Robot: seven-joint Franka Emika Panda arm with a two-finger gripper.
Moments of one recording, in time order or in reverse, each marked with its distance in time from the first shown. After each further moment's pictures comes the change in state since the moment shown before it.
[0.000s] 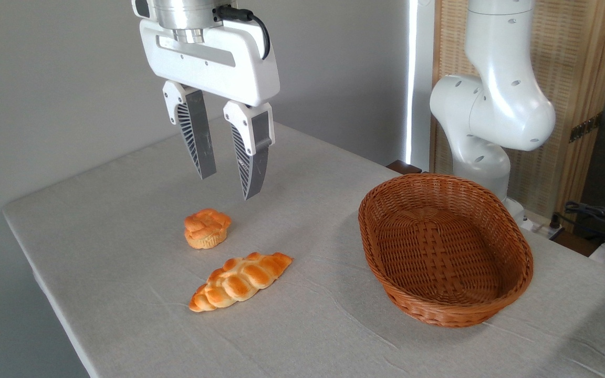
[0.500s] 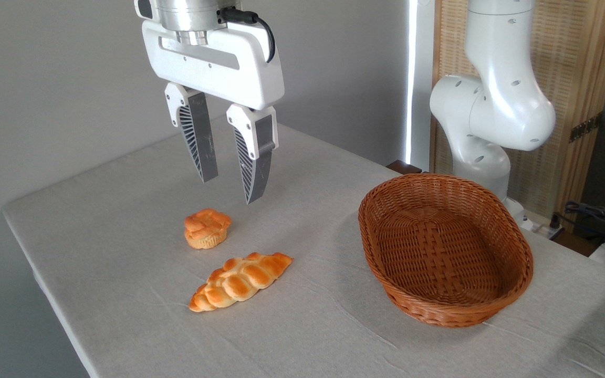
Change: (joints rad) arm 0.000 0.001 0.020 0.000 -0.004 0.008 0.024
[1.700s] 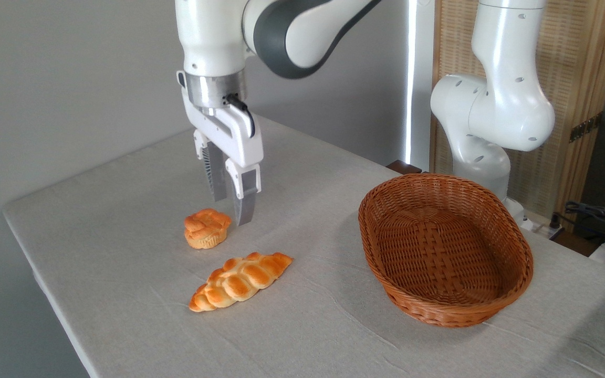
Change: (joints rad) arm -0.028 -0.140 -0.236 -0.547 -0.103 0.458 0.008
